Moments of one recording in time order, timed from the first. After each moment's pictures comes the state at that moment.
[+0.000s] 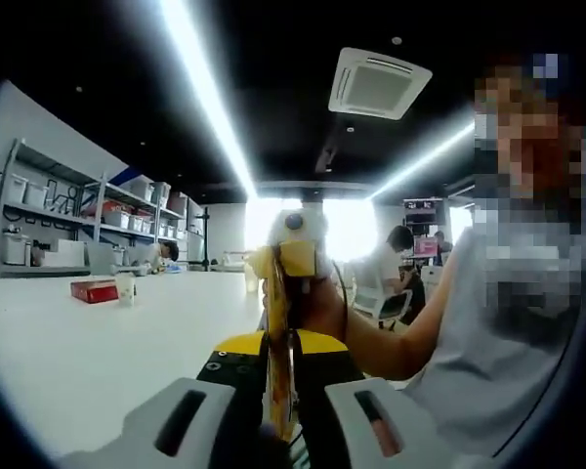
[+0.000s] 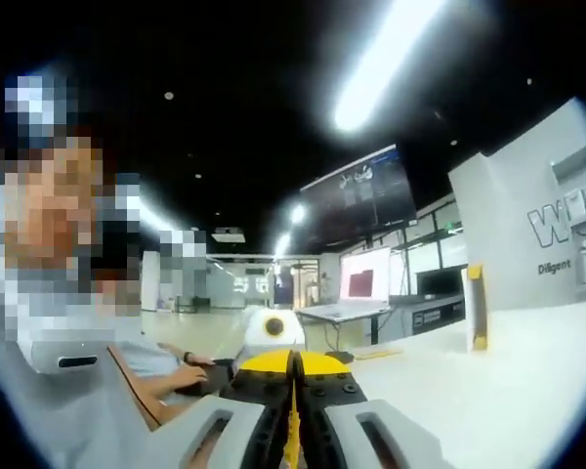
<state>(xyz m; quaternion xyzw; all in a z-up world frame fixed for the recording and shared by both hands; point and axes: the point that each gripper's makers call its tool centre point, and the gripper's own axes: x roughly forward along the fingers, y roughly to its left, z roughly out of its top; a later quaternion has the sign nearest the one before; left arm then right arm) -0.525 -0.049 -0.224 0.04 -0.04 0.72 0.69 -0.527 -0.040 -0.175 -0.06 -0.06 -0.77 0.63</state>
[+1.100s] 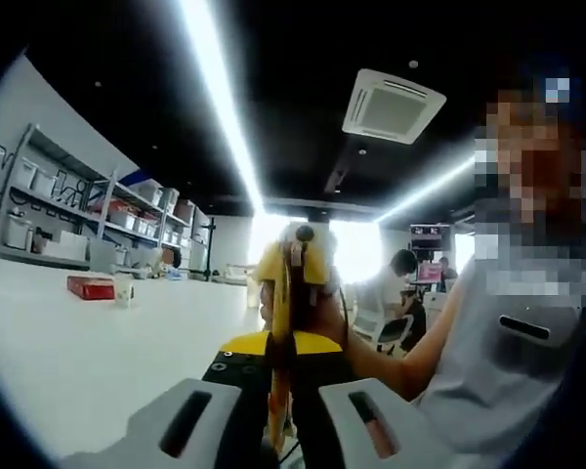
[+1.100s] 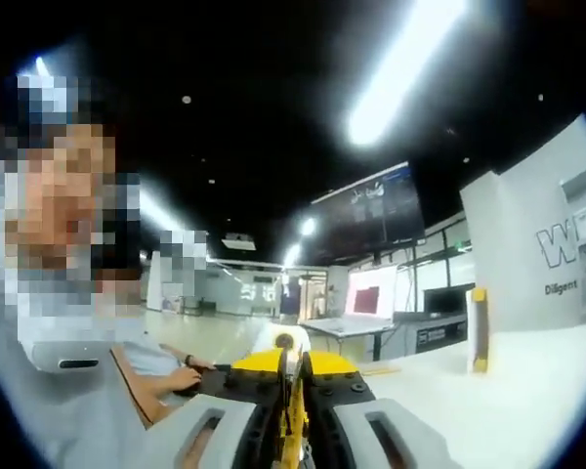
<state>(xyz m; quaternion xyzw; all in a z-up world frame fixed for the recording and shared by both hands) -0.535 -0.025 -0.216 0.04 -0.09 0.73 0.68 -0.530 -0.030 -0.161 -0.10 -0.05 -0.76 0.64</state>
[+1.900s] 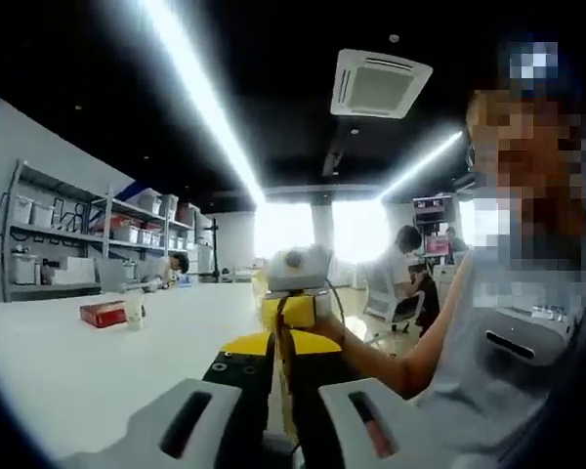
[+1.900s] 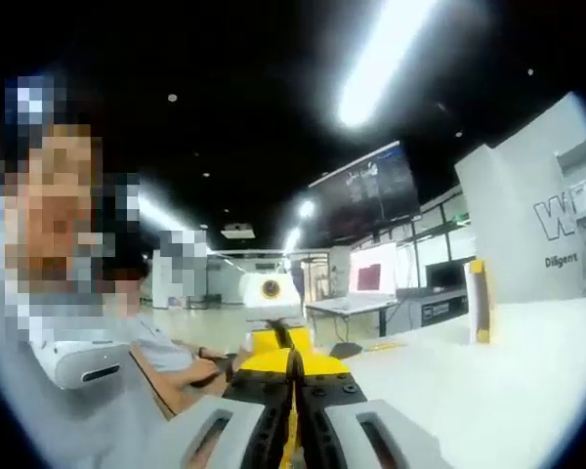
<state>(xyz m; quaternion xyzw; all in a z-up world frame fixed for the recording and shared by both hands) -0.500 -0.033 -0.174 0.06 -0.02 0.74 0.67 -0.508 -0.015 -0.176 -0.05 -0.06 -0.75 0.66</state>
